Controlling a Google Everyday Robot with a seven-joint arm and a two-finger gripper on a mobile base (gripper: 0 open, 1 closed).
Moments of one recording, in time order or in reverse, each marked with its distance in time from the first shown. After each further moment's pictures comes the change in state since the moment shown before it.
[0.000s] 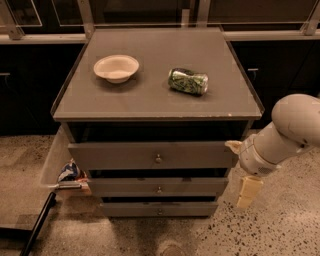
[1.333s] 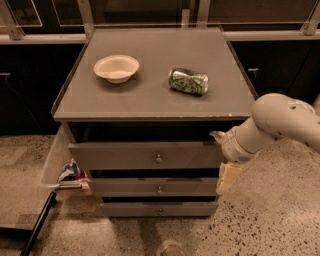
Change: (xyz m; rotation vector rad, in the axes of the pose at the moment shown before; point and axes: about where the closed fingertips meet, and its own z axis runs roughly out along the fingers) arm -0.022 -0.055 0.040 0.056 -0.070 -0.064
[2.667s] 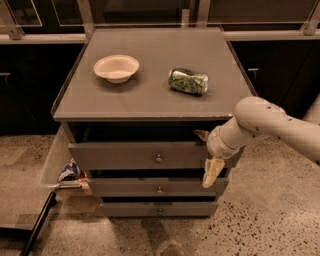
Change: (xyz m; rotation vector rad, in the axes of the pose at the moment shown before) arm -0.018 -0.037 0.063 -0.029 -0.111 -0.110
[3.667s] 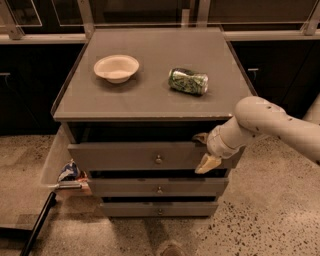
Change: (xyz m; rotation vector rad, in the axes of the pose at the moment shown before) arm 0.000 0.000 0.000 0.000 0.000 0.000
